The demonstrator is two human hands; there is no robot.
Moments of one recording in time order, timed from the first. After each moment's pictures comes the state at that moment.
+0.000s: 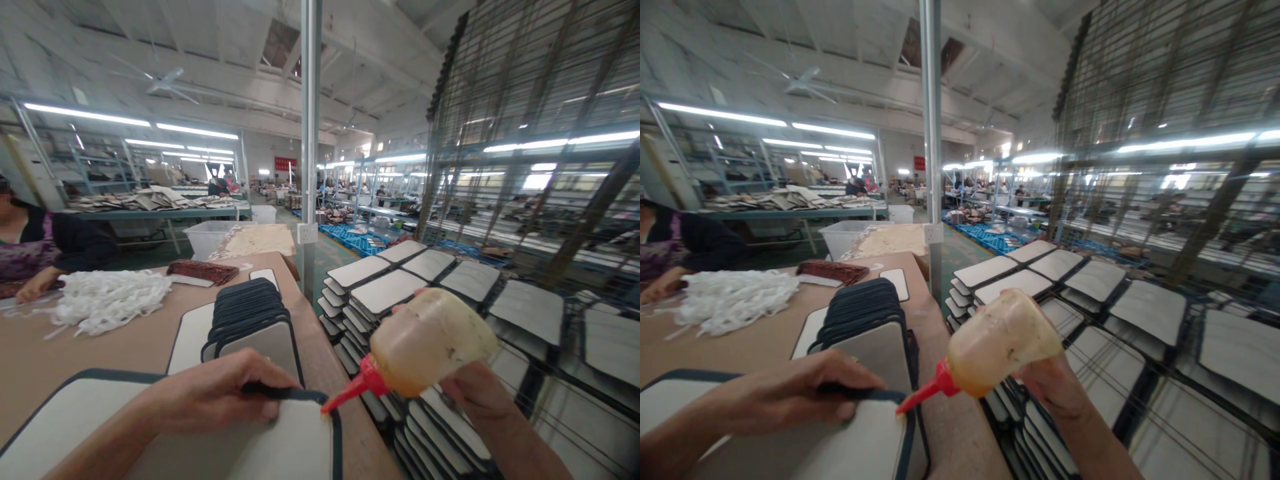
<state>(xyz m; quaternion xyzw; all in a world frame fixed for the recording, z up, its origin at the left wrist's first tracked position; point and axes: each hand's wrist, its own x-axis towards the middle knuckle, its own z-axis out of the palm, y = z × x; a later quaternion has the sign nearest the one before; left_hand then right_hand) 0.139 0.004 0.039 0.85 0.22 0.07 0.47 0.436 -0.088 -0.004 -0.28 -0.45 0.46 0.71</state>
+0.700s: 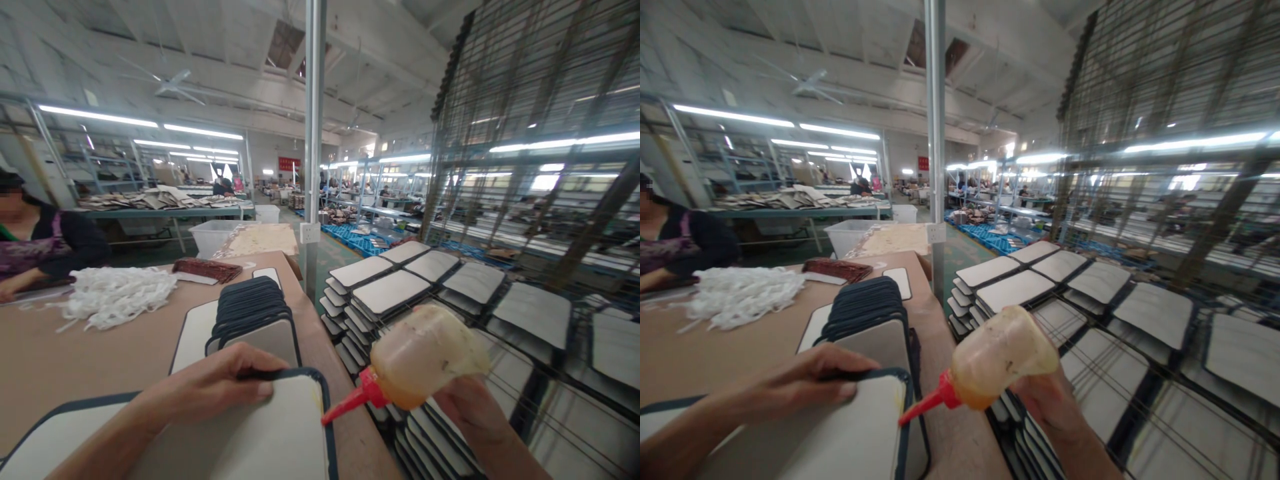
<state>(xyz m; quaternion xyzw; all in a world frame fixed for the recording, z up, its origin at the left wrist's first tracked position) 0.129 0.010 0.016 0.80 0.25 0.07 0.54 0.445 -0.096 -0.042 -0.34 -0.41 0.46 0.71</state>
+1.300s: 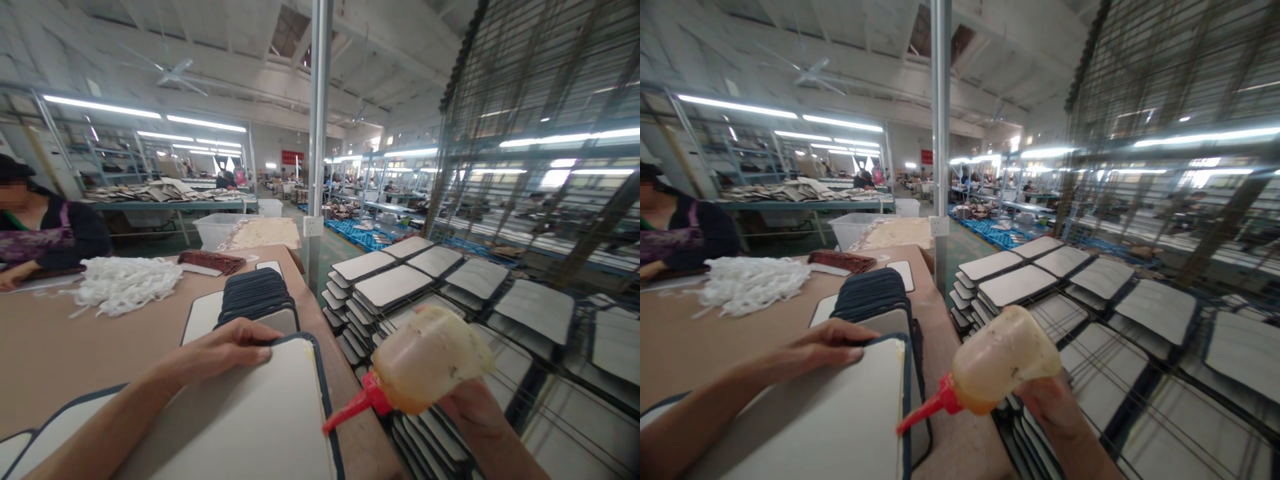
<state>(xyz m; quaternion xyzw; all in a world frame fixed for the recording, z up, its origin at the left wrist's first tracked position) 0.125 0.019 0.013 0.68 0.28 0.09 0.67 0.441 -0.104 -0.052 -0.34 -0.38 0.47 0.72</state>
